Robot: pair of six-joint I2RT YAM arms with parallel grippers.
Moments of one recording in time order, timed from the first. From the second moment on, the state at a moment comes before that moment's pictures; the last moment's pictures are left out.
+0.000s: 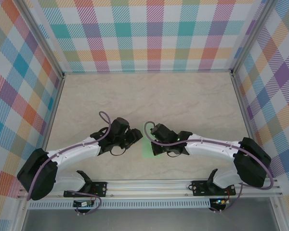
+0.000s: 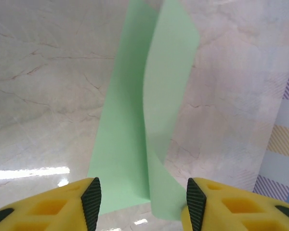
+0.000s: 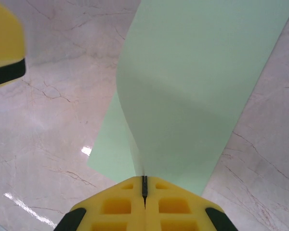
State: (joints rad) left arm -0.74 1.25 0.64 -0.20 0.16 -1.21; right arm 0.99 1.39 0.80 -0.43 0.03 0.60
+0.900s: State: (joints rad) left arm -0.91 1.57 0.71 -0.22 0.14 -1.18; right arm 0.89 1.39 0.76 -0.41 -0.09 0.65
